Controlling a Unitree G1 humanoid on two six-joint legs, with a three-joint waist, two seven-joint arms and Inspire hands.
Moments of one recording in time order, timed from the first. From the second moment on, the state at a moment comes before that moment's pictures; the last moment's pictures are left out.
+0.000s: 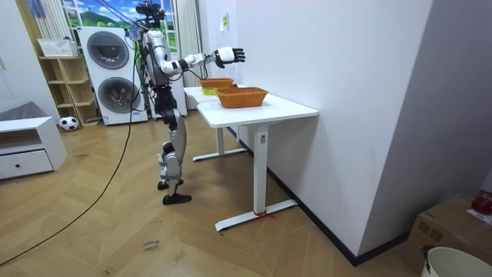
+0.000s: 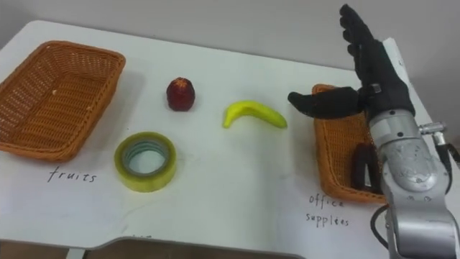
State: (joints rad) left arm 0.28 0.20 0.17 0.97 0.11 0.08 0.27; right arm -0.06 -0.37 -0.17 -0.23 0.01 0.17 0.13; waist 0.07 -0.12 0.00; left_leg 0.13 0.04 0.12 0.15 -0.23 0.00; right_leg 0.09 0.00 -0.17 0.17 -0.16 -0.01
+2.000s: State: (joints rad) left arm 0.24 0.19 0.02 0.96 0.25 0.12 0.31; right arm -0.22 -0.26 0.33 -0.04 -0.11 0.12 0.04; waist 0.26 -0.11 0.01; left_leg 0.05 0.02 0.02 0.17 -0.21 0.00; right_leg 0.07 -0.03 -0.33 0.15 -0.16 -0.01
